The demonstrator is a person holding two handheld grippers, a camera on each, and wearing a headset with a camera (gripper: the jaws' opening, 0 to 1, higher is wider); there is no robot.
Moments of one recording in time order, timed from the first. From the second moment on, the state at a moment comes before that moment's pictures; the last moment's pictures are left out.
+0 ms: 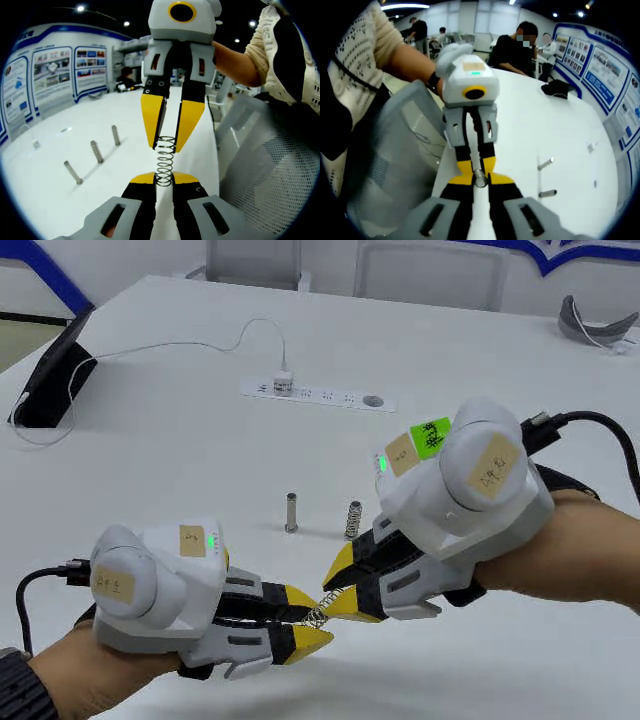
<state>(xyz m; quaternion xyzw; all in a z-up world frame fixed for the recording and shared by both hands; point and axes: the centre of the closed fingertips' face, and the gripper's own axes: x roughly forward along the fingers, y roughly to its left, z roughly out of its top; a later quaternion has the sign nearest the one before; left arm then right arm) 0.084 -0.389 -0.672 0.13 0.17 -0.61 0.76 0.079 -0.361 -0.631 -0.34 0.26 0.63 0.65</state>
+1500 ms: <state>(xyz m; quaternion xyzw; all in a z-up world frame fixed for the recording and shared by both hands) 0.103 -0.373 -0.673 0.10 0.17 -0.57 0.80 0.098 -0.350 -0.630 -0.29 0.27 0.61 0.69</state>
